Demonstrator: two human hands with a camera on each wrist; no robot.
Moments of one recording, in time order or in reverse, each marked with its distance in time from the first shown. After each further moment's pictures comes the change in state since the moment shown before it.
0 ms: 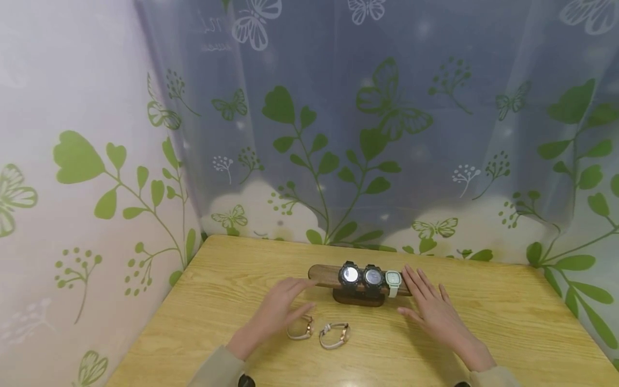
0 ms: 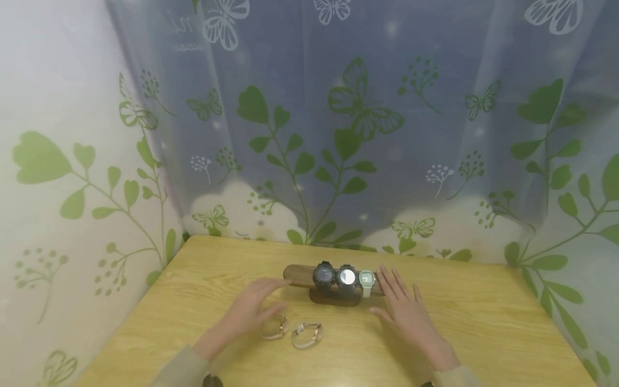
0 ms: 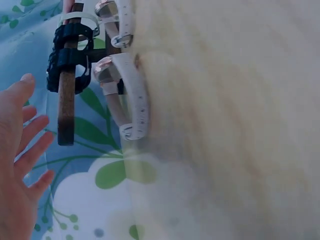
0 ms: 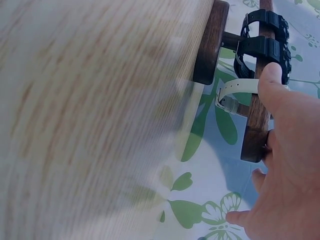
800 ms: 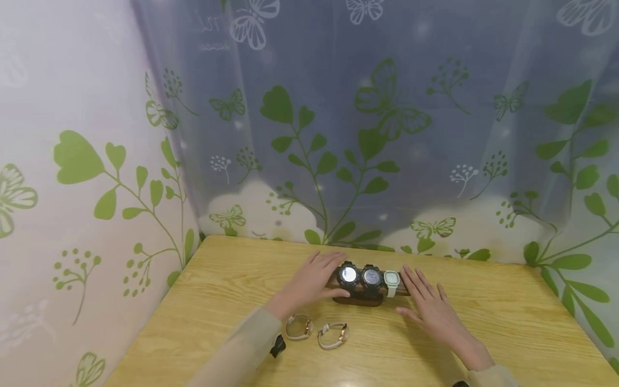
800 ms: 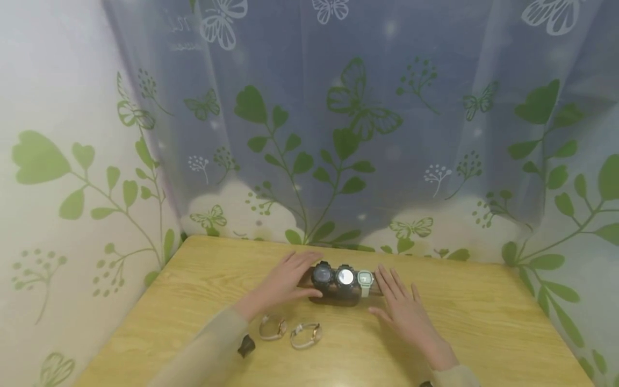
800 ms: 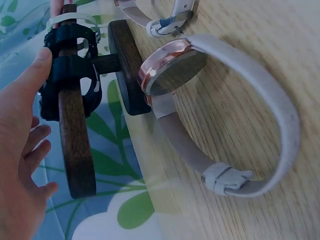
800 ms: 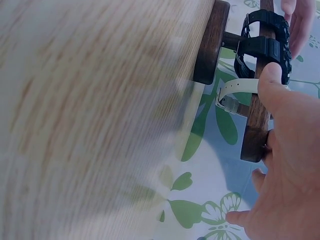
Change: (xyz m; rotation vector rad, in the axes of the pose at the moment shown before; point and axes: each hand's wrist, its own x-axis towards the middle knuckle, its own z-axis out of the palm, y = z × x) left_hand 0.083 0.008 0.030 0.141 -0.274 0.006; right_hand -0.001 0.004 0.005 -0.020 0.007 -0.009
